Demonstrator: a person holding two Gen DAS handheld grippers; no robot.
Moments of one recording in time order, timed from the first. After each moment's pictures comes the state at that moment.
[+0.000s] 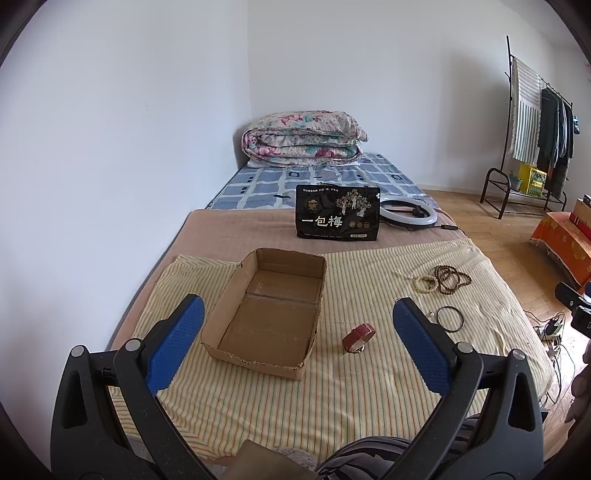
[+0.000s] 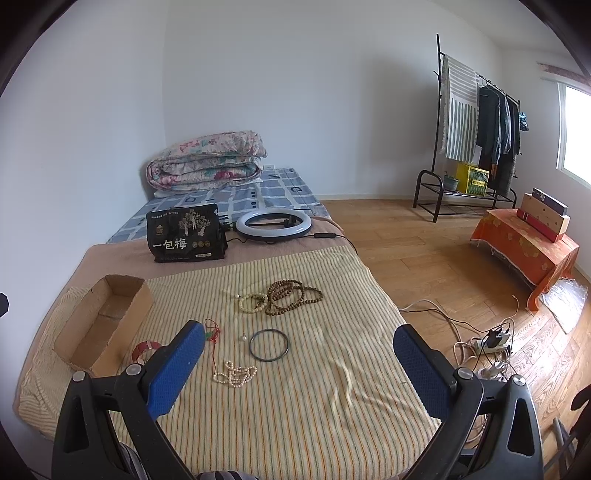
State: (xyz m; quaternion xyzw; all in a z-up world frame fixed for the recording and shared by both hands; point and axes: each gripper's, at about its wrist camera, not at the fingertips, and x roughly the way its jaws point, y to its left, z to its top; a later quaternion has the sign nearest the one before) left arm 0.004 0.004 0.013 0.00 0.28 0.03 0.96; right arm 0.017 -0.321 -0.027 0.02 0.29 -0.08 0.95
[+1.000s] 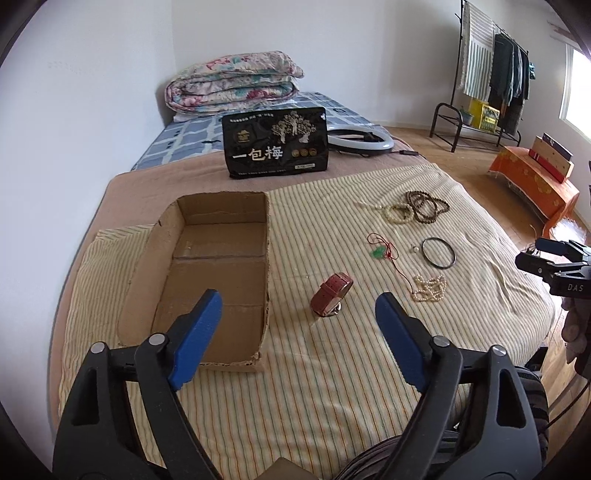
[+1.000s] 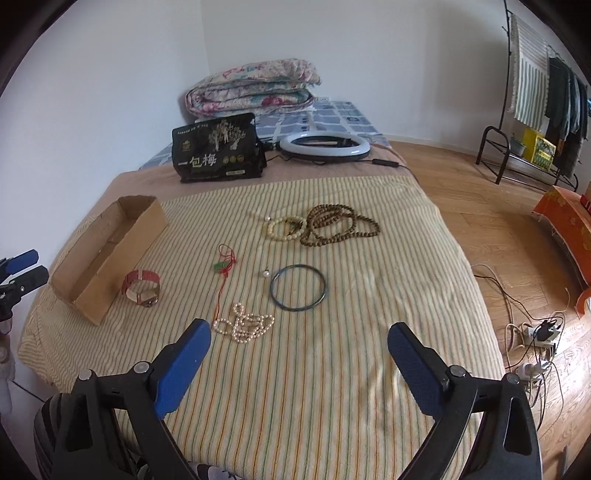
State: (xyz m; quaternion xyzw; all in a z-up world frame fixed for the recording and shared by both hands) left arm 0.091 -0.012 -0.087 0.05 0.39 -0.12 0.91; right arm 0.094 -0.330 -0.133 0.00 0.41 0.05 0.91
